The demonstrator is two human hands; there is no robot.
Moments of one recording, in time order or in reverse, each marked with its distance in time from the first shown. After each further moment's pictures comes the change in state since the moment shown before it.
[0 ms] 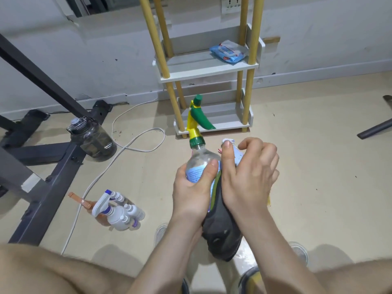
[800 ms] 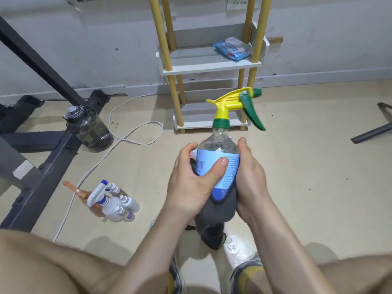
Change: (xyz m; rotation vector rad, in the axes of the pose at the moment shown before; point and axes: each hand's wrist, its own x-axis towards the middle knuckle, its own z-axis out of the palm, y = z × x) left_hand 0.004 0.006 -0.019 0.486 -0.097 0.305; right_hand 0.003 -0.022 -0.023 0.795 -0.504 0.678
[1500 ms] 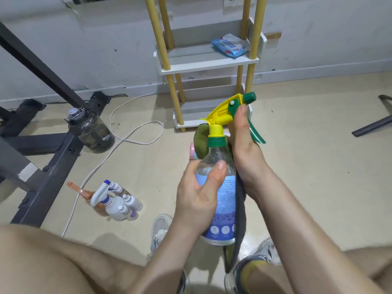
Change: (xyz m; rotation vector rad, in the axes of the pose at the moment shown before) left_hand -0.031 0.001 0.013 -0.280 0.006 0.052; right_hand 0.010 -0.025 0.001 -0.200 -0.257 -0.221
